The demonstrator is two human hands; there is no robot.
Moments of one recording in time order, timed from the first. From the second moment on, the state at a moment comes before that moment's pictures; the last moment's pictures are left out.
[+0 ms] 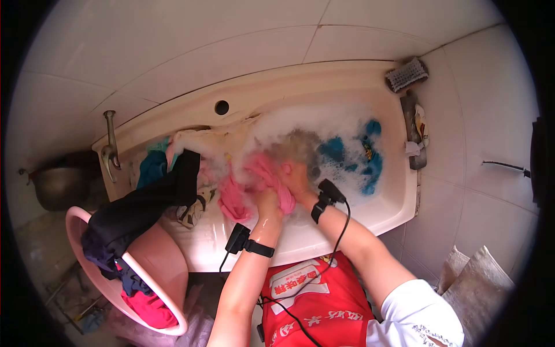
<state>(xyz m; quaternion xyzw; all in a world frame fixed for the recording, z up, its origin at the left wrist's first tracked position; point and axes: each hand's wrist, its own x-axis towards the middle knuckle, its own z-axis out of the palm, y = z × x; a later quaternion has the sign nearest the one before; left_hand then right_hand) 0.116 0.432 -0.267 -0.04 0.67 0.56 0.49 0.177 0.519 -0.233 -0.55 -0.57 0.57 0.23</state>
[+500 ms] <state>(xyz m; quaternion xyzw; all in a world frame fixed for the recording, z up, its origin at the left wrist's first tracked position) 0.095 0.375 -0.361 0.15 0.74 0.11 0.65 0.262 0.580 -0.281 -0.16 -0.94 0.24 -0.18</state>
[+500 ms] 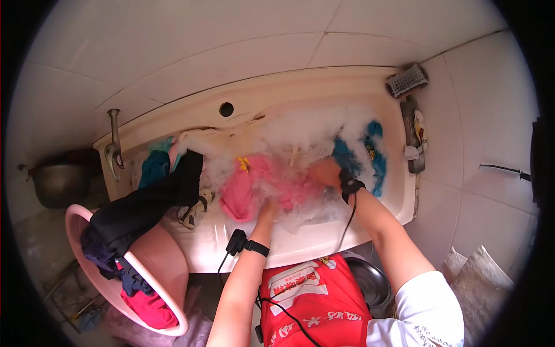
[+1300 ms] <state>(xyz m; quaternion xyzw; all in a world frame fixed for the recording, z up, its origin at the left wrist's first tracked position) 0.111 0.425 -0.211 0.33 0.73 0.38 0.46 0.248 0.595 -0.221 -0.51 -0.86 0.06 0.05</state>
